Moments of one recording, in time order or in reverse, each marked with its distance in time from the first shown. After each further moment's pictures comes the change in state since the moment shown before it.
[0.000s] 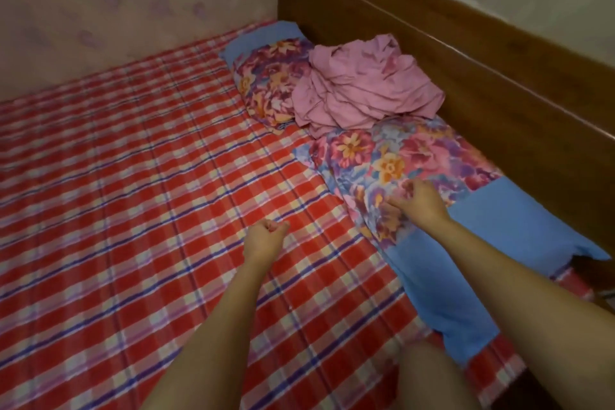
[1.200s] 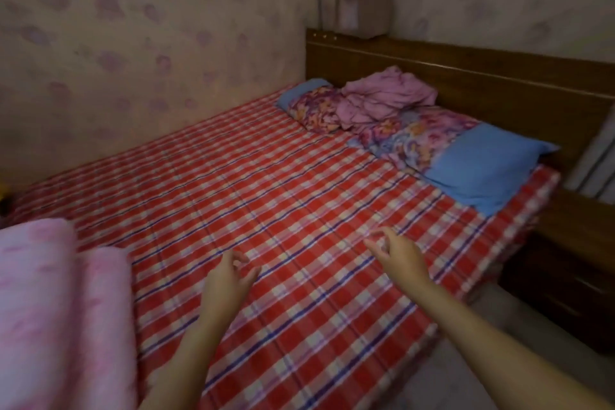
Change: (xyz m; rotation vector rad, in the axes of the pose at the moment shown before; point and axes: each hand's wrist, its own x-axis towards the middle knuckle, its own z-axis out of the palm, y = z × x) left_hand -0.350 -0.322 -0.438 0.310 0.136 0.428; right_hand -0.610 -0.130 0.211 0.082 0.198 -0.229
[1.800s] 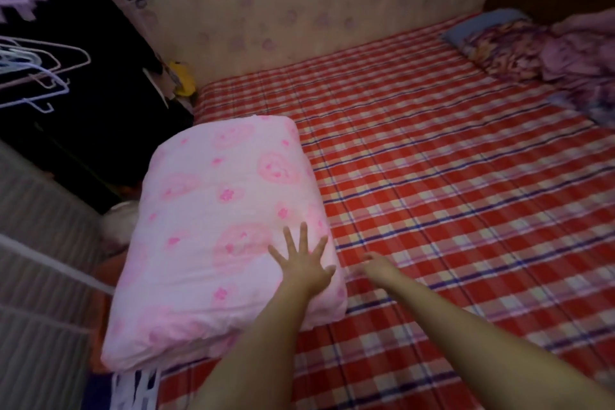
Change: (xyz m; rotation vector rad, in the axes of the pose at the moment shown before) left_hand -0.001 -0.327 -0.153 0.728 -0.355 -0.195; right_hand -0.137 -0.284 0.377 0.203 -0.787 0.334
